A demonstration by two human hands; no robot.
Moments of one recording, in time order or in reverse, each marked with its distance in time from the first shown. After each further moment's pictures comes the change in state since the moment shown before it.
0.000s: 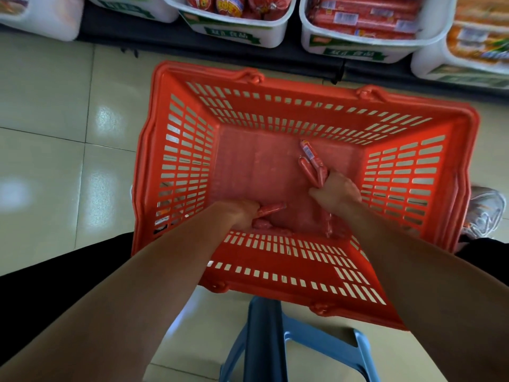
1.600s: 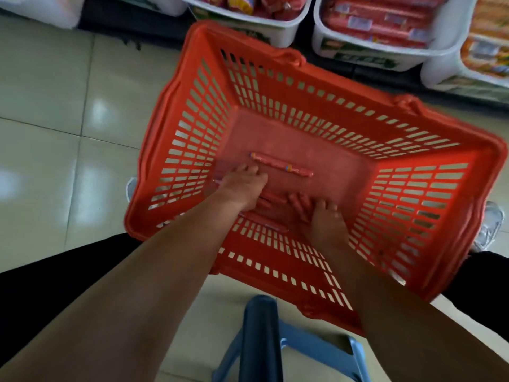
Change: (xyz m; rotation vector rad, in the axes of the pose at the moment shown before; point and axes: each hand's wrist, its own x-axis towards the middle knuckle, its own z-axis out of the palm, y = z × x) left_hand 0.004 0.005 -0.041 0.218 0.425 0.024; right_hand -0.031 0.021 0.065 -0.246 0.038 -0.098
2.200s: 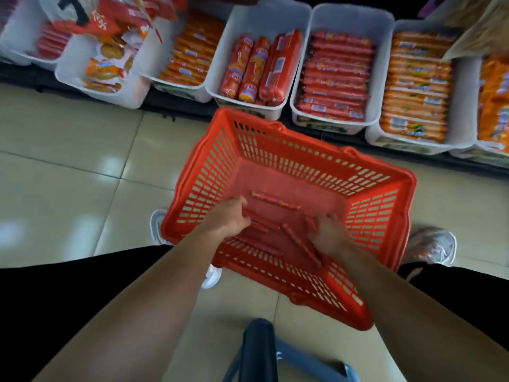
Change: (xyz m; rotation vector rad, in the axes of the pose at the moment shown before) left_hand -0.100 0.000 -0.035 -0.512 0.249 -0.247; right_hand -0.040 0.005 -0.101 0.128 -0.031 -0.175
